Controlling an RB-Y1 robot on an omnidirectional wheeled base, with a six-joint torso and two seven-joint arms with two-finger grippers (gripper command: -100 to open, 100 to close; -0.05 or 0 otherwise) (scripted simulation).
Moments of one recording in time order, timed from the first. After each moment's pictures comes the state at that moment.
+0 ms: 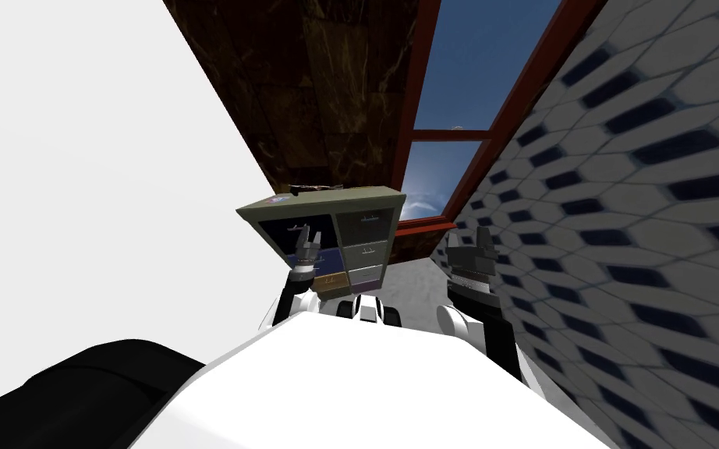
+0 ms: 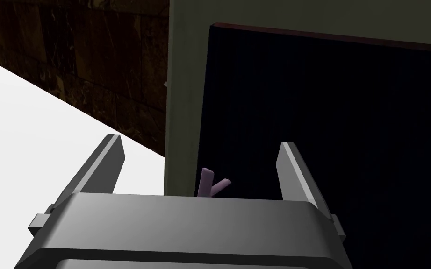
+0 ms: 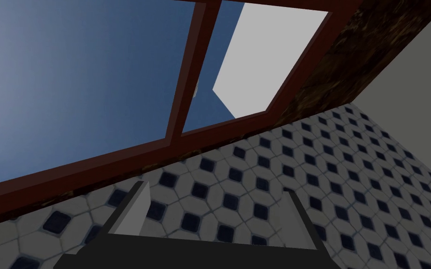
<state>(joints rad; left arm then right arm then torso) 0.51 0.11 -0.05 -2.20 0.01 -0.52 0.00 0.51 0.00 -0.06 -2.30 -0.10 -0.44 -0.01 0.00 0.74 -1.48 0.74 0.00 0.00</state>
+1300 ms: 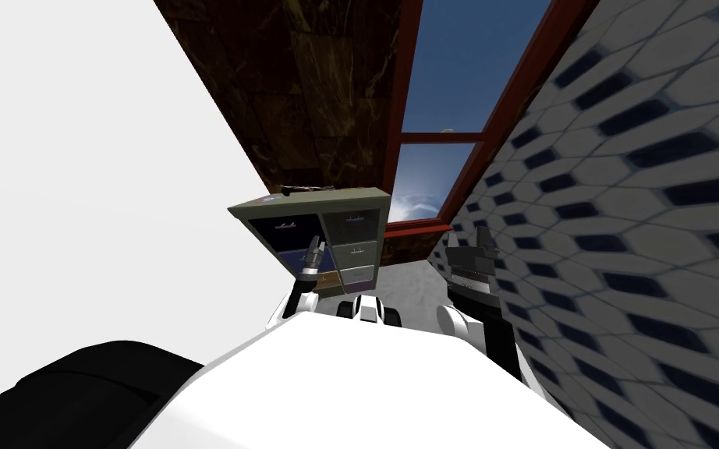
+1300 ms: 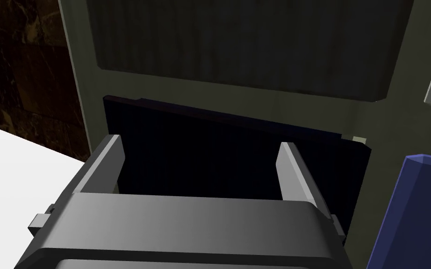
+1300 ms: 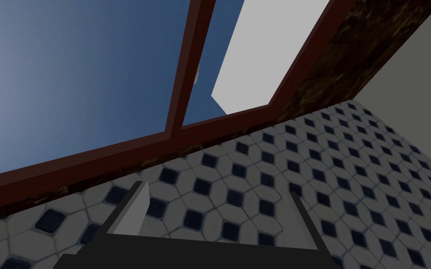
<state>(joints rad) 0.44 0.15 -0.02 -1.93 0.01 -0.54 -0.01 0.51 0.00 -0.06 -2.30 -0.10 -0.44 -0.01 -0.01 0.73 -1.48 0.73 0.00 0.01</state>
